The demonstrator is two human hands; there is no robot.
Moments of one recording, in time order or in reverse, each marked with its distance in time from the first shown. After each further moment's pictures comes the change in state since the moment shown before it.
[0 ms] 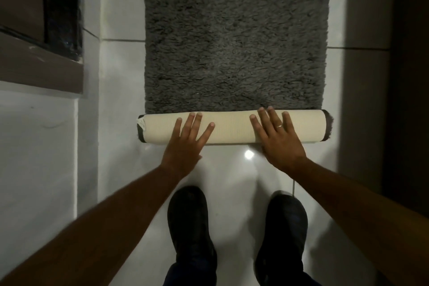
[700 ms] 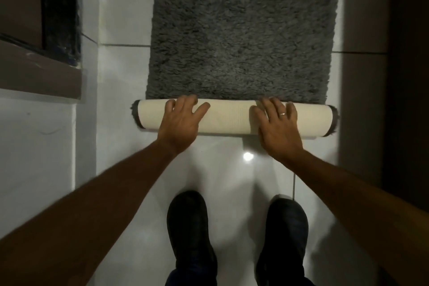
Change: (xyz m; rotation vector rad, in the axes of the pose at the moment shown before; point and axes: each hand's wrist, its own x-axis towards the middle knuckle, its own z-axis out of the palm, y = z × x) left_hand 0.042 -0.036 -0.045 -0.191 0.376 -0.053; right_hand 0.022 0.004 -0.026 0.214 0.359 0.108
